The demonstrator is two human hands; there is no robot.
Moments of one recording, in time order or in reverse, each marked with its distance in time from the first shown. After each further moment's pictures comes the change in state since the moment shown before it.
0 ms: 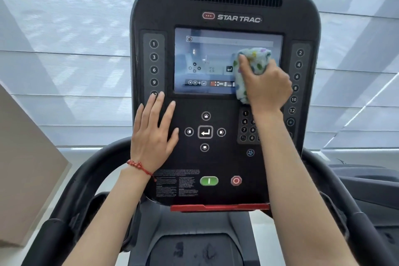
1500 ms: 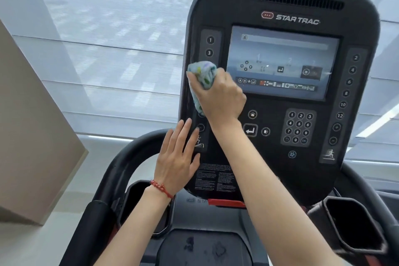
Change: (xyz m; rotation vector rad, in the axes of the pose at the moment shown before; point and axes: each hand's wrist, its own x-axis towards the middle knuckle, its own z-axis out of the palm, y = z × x) left_hand -0.077 -0.028 -0.011 -0.083 -0.055 -0.002; right_hand -0.104 -0.136 0.056 0.050 0.074 -0.307
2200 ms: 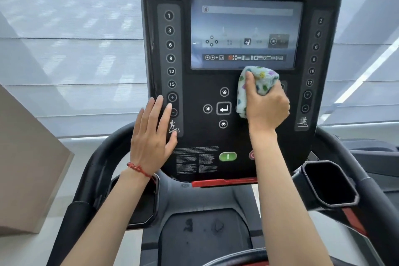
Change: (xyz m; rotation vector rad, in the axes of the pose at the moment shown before) left_hand 0.017 -0.007 0.001 -0.004 0.018 0.044; right_hand -0.032 0.127 -0.056 -0.060 0.093 0.514
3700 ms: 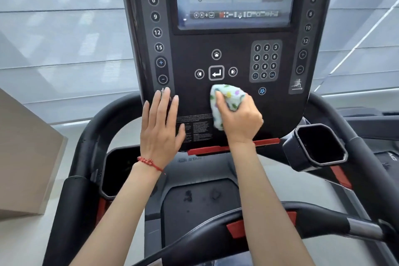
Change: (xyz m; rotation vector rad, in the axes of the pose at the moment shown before) left_hand -0.039 0.042 0.006 0.007 -0.048 0.006; right_hand -0.096 0.039 -0.015 -0.039 -0.029 -0.186
